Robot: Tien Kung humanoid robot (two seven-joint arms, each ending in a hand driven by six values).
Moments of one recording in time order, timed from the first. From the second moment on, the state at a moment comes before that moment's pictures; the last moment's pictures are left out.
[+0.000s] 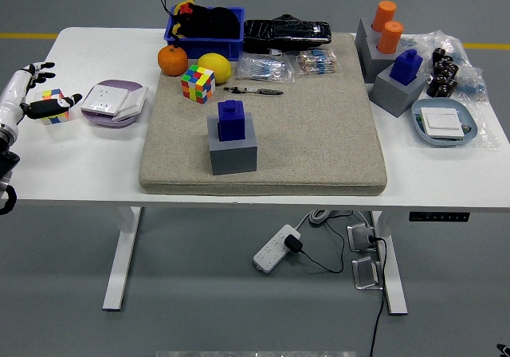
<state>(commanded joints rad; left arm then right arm) -0.89 0.36 -0.14 -0.23 0.51 0.27 -0.39 0.07 -0.27 1.41 0.30 -1.10 0.08 -0.15</state>
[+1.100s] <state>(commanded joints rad) -0.91 0.37 -0.15 -0.23 0.52 0.29 -0.41 0.07 -0.27 1.41 0.30 -1.10 0.08 -0.15</state>
